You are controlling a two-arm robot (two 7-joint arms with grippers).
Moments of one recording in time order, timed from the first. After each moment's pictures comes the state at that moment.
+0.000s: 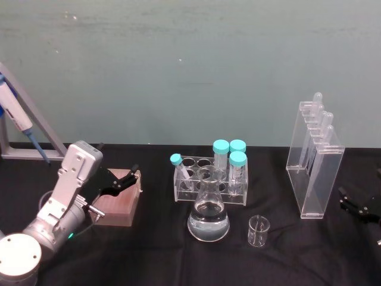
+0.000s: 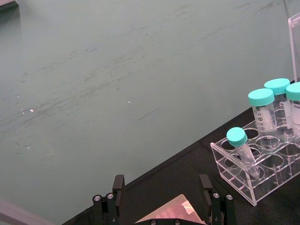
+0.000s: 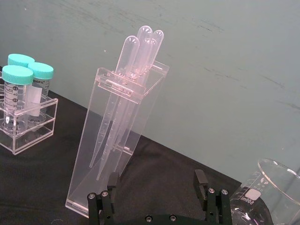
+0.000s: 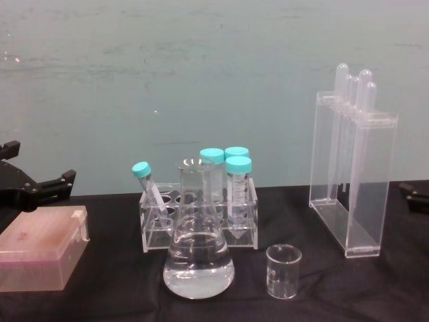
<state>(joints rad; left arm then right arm) -0.20 0.60 0.45 -1.41 -0.25 -0.12 0.03 0.20 0.60 -0.45 -1.41 0.25 -0.12 -0.03</state>
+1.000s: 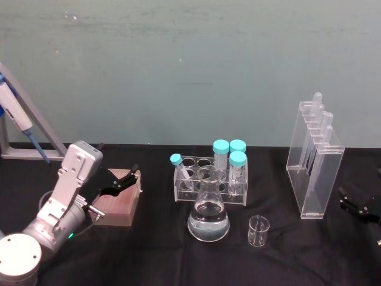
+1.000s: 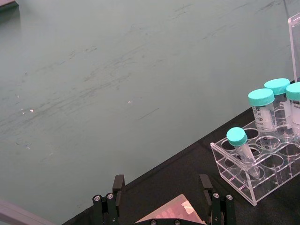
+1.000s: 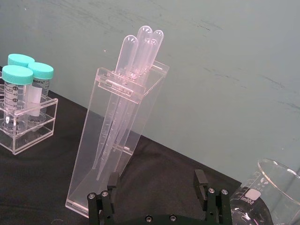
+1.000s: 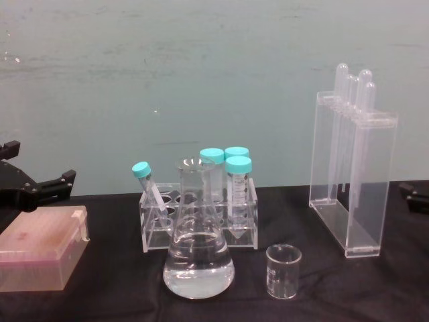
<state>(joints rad) -0.20 0.60 0.45 -1.41 -0.25 -0.12 0.03 0.20 0.60 -0.45 -1.41 0.25 -0.12 -0.03</state>
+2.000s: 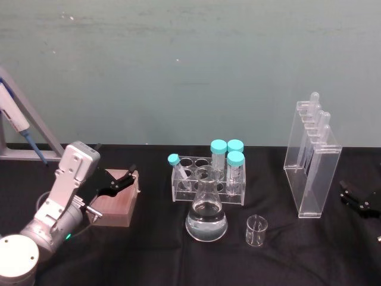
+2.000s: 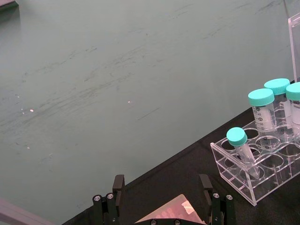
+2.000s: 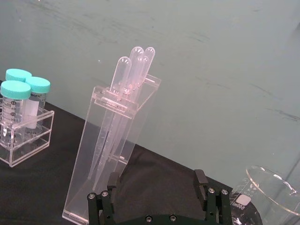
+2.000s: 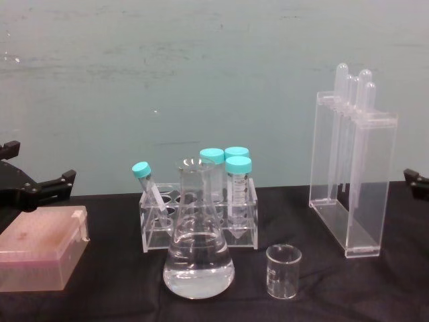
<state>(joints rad) -0.20 0.60 0.45 -1.41 -0.25 -0.12 0.03 0.15 0.58 -0.38 -1.47 0.22 -0.12 -0.04</state>
